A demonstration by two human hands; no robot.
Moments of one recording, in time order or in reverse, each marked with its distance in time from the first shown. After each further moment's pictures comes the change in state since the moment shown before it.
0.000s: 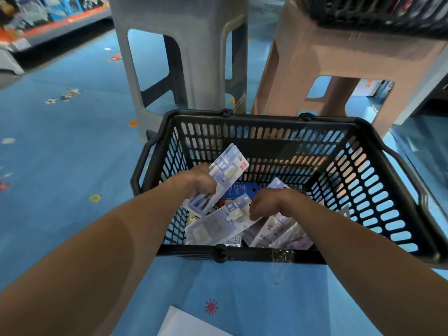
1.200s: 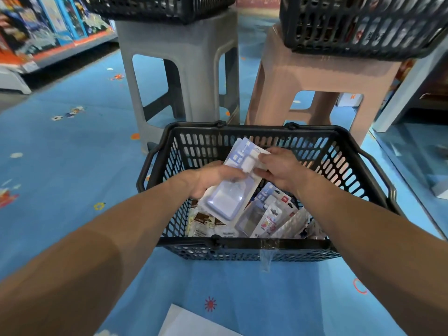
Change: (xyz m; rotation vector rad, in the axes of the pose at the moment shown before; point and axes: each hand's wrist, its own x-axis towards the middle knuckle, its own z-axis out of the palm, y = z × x) left_hand -0.048 0.038 0.001 -0.406 -0.305 0.200; right_hand -0.063 -0.019 -0.050 1.345 0.497 -0.186
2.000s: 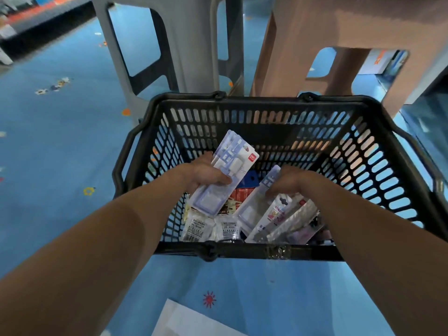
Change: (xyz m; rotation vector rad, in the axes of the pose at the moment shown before) left_hand 0.055 -0.047 -0.014 0.098 0.246 -0.163; right_hand 0.065 0.070 -0.041 -1.269 -0.201 0.201
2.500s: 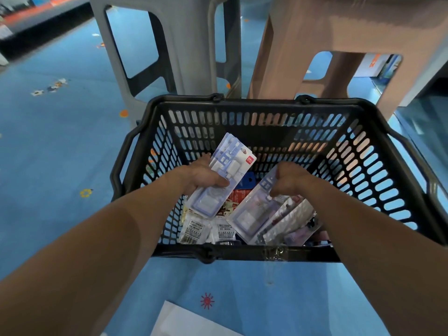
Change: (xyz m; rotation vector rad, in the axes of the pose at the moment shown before) left_hand -0.003 0.003 0.000 0.014 -0.022 -0.028; right_hand -0.002 0.000 0.000 -0.107 0.161 -0.035
